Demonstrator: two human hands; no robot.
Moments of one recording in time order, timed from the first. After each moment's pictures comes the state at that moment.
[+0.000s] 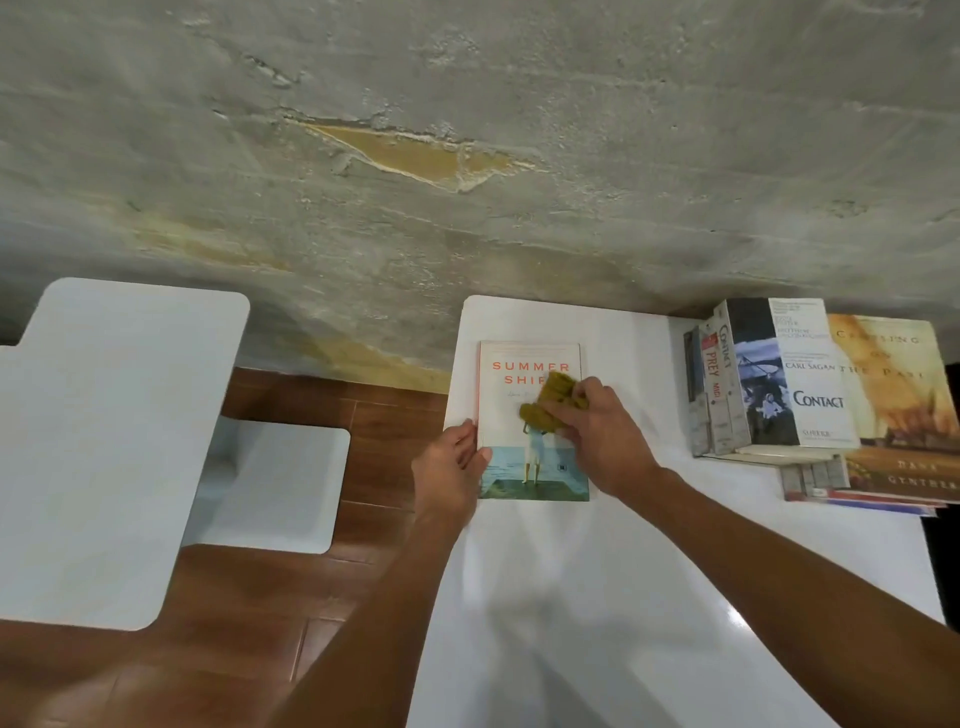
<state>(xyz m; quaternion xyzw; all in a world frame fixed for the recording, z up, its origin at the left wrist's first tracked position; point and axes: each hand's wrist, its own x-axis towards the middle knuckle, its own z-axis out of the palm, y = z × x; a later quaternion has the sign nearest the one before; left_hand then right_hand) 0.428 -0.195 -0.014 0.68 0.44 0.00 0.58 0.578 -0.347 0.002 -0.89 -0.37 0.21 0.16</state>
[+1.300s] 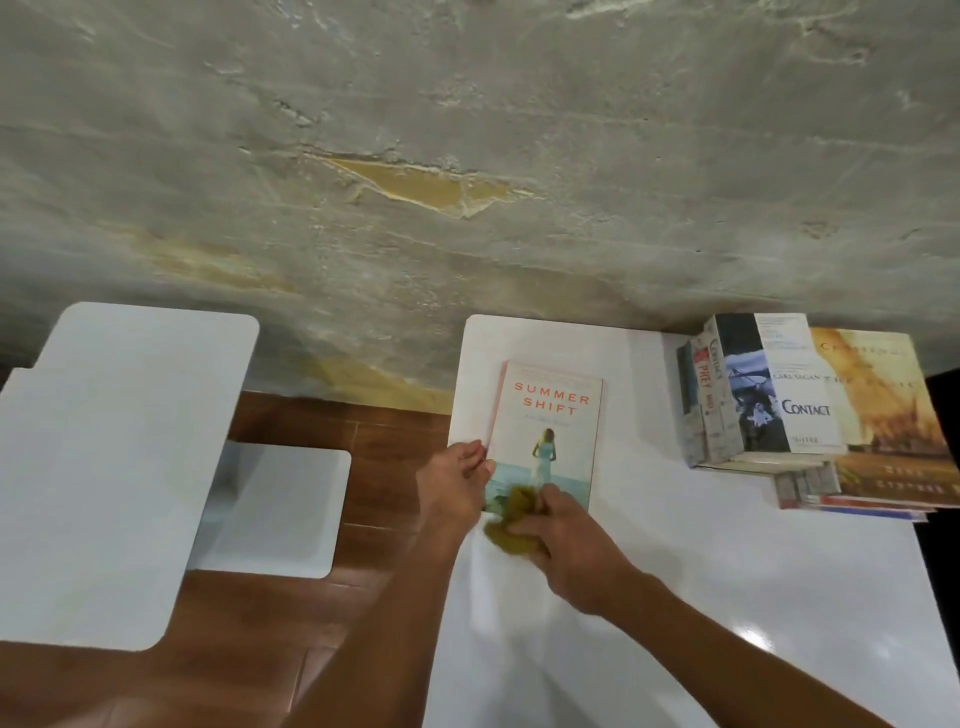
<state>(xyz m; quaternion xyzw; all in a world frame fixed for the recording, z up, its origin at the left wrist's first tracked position) 0.428 -0.193 -0.012 0.74 0.43 0.01 0.52 0.473 -0.362 0.022 -0.84 -0.35 0.37 0.18</state>
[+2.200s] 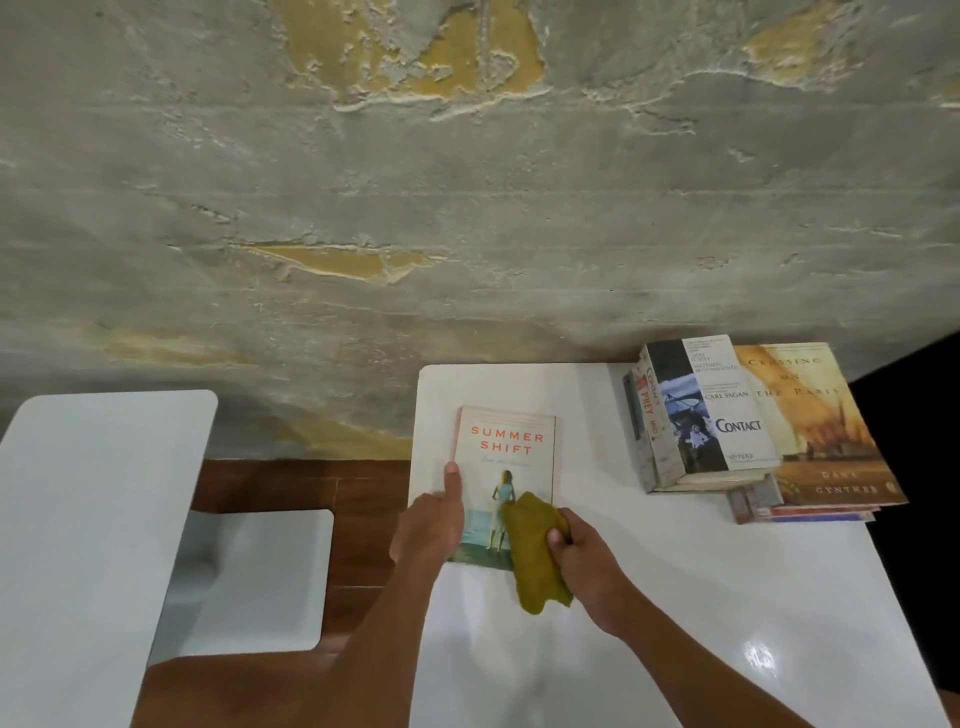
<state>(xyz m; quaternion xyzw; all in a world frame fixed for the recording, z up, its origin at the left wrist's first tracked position) 0.472 -0.210 0.016 0.76 0.49 -0.25 0.36 0.510 -0.395 0.008 -0.76 0.09 0.43 0.49</state>
